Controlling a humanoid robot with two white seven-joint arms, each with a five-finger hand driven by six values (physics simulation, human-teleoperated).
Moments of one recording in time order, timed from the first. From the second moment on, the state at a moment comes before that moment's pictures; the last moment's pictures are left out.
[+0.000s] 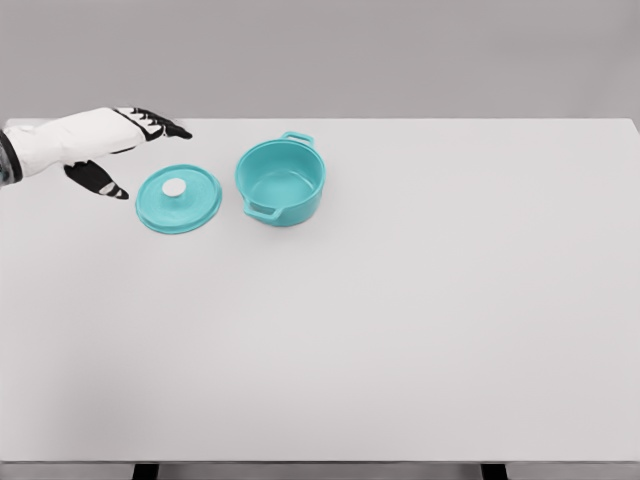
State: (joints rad) left arm -0.69 0.75 -0.47 -1.32 -0.35 -0.54 -0.61; right arm 0.01 0.00 0.51 -0.08 0.16 -0.04 0.31
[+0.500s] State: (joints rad) left arm -0.81 0.67 -0.53 -1.21 -0.52 -0.53 -0.61; right arm 0.01 0.00 0.51 -0.08 0.16 -0.04 0.31
